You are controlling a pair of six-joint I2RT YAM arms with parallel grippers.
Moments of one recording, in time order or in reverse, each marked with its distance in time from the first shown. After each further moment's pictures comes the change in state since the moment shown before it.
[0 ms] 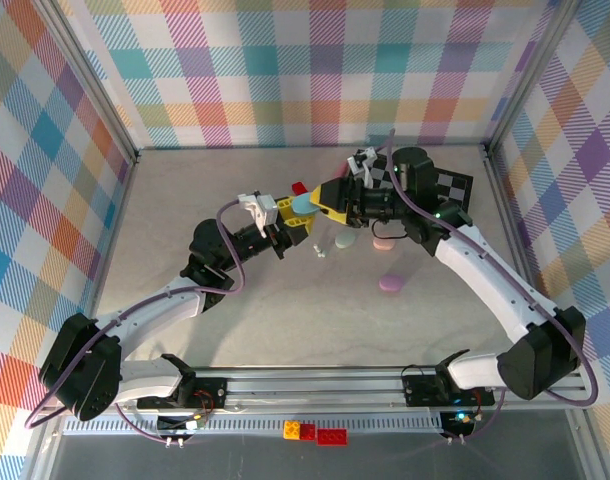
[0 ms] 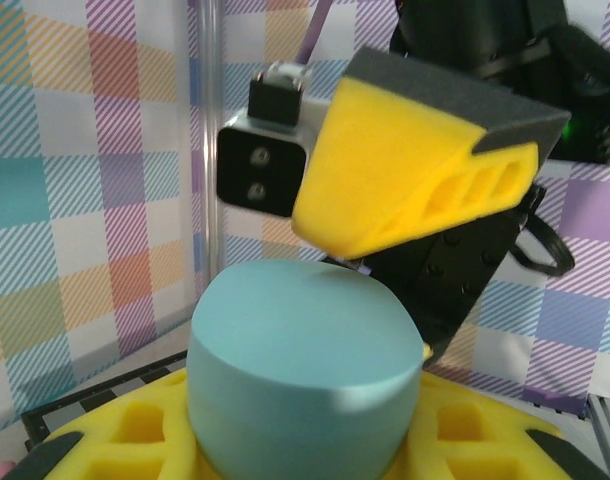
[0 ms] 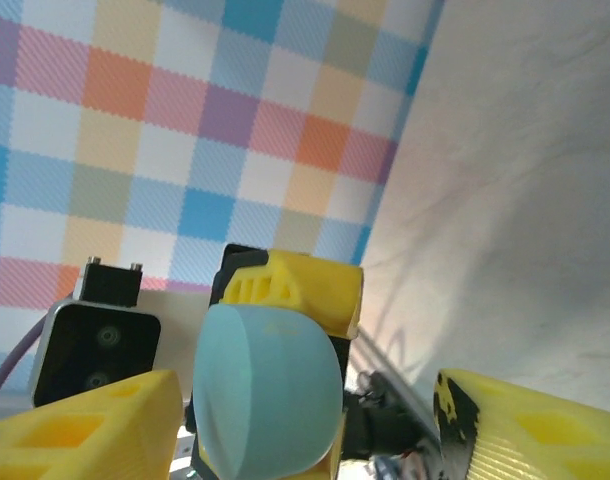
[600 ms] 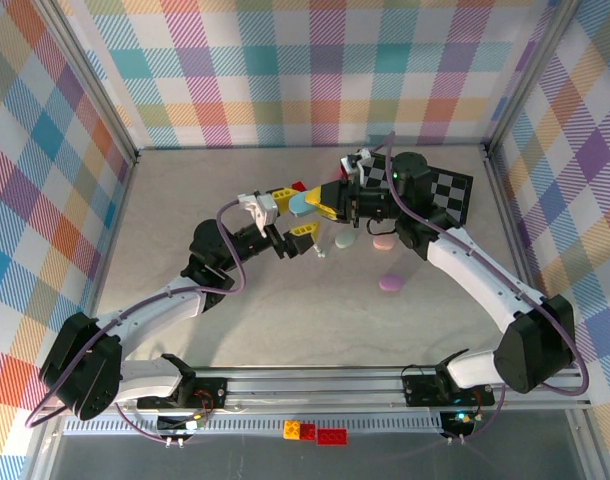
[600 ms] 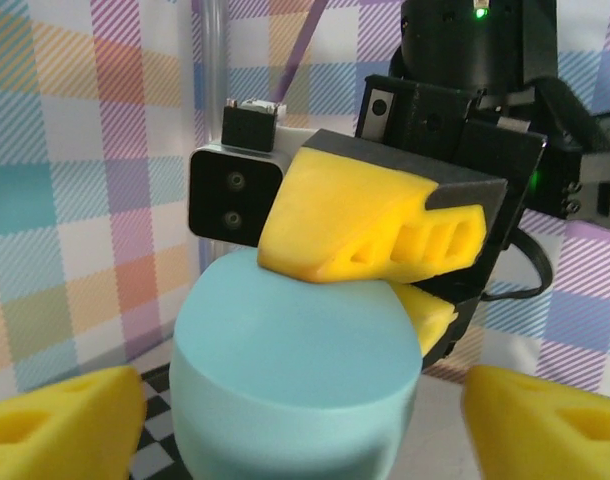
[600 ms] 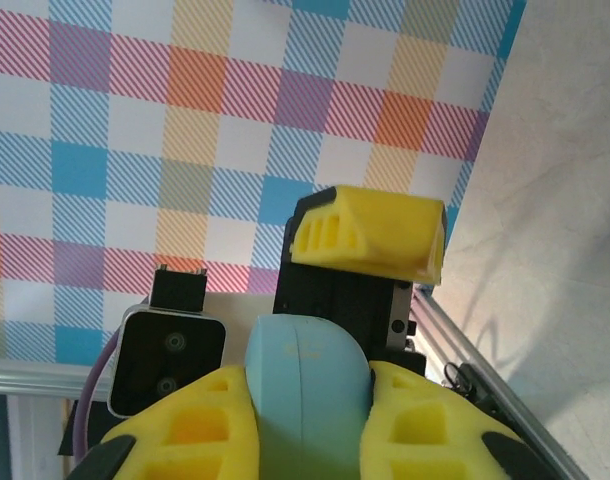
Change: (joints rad) left arm -0.003 0.005 -0.002 0.004 -0.013 0.016; right arm -0.005 0.018 -0.094 0.304 -0.078 0.225
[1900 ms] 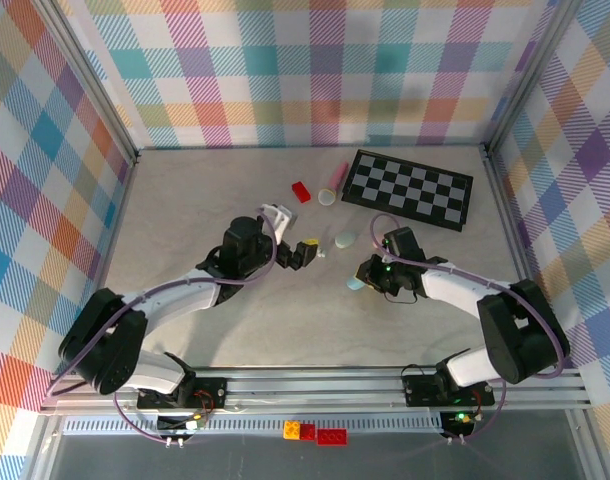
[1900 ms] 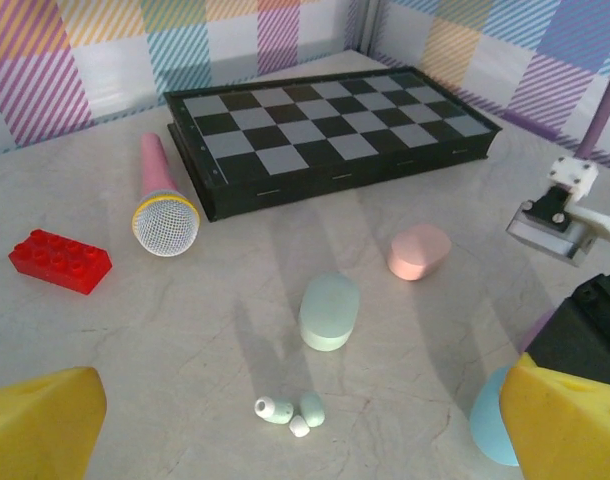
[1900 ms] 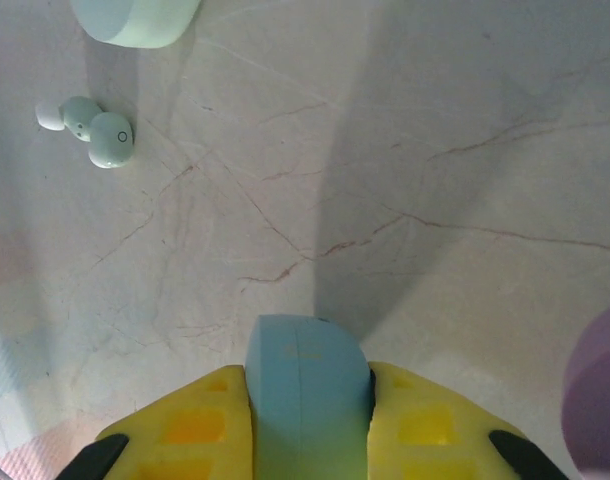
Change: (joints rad) left arm -0.001 0.179 0.024 -0.419 -0.298 0.096; right arm -0.072 0.062 -0.529 -0.270 0.610 -0.361
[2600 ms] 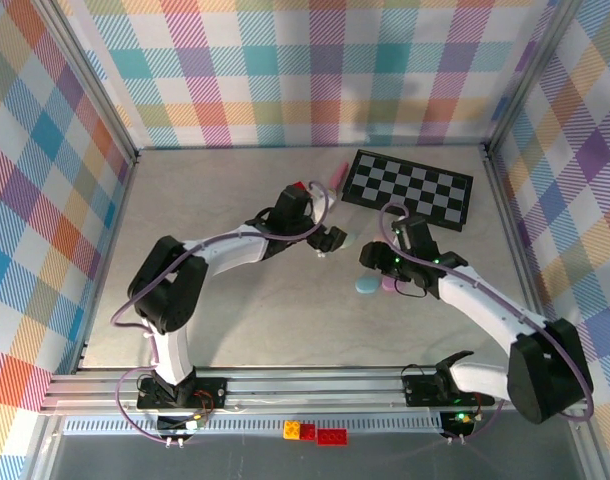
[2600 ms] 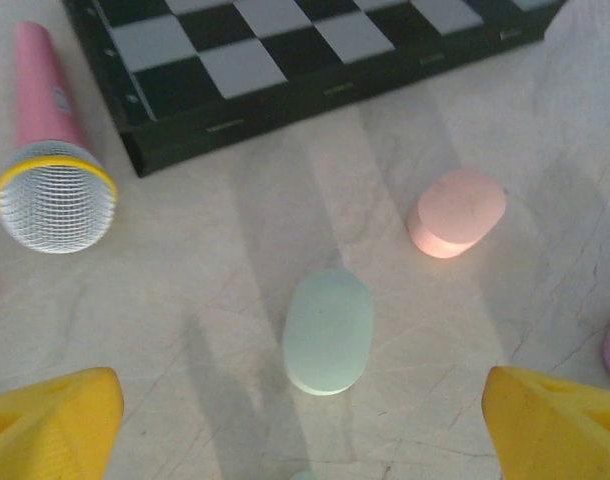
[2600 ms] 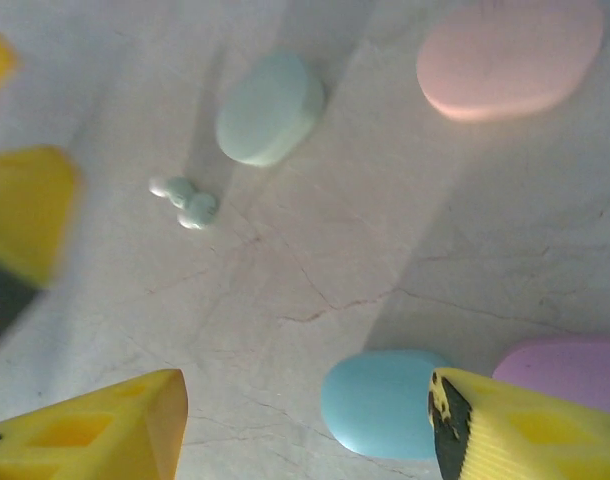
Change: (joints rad) left arm -0.057 0.463 0.548 -0.412 0.006 0.075; right arm 0.000 -0.240 0.101 -0.203 0.186 -0.177
